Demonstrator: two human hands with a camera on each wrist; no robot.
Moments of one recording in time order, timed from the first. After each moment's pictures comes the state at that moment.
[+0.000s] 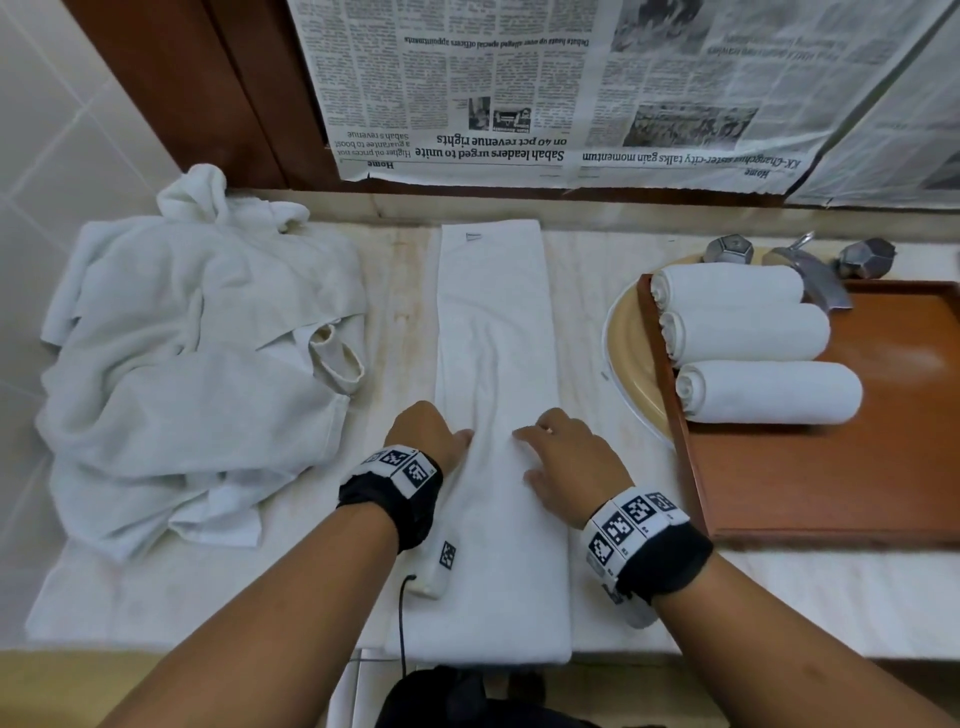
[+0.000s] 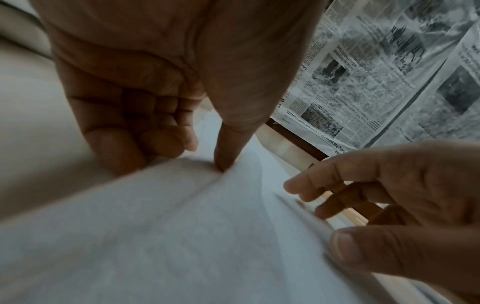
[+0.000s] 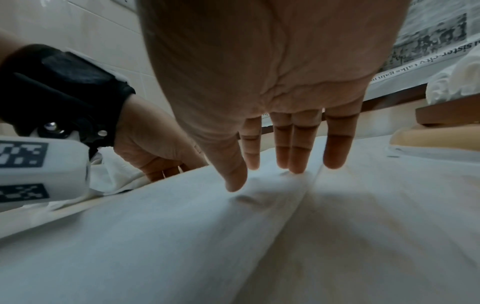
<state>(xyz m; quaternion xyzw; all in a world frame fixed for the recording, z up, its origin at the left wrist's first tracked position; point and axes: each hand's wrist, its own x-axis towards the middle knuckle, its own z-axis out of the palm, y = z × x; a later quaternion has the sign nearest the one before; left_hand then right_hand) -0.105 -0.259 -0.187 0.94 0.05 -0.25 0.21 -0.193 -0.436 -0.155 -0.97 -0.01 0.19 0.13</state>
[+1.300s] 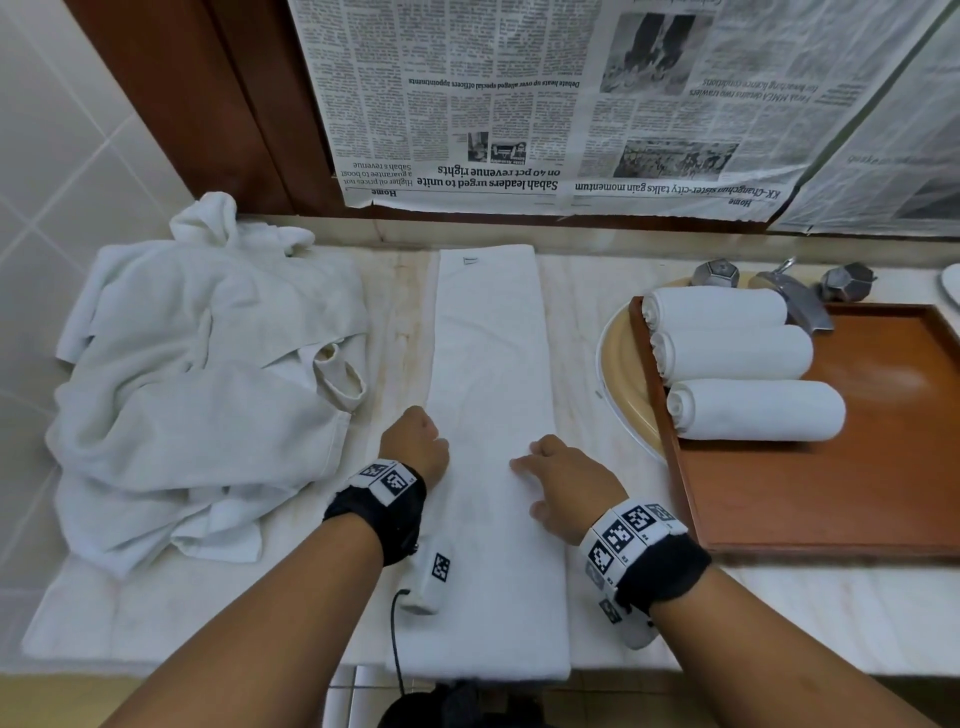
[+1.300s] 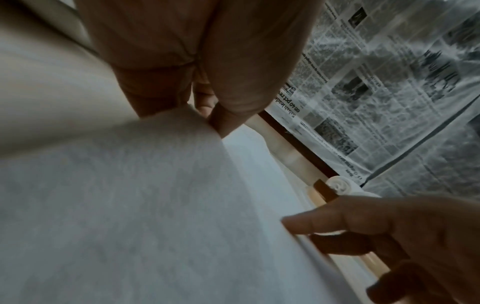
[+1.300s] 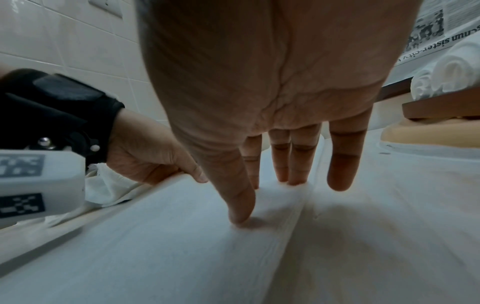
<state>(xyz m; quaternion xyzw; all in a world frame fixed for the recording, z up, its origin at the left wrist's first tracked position) -0.114 -0.249 -0.173 0.92 0.08 -0.18 0.35 -0.194 -0.440 -0.156 -0.96 -0.01 0.25 0.14</state>
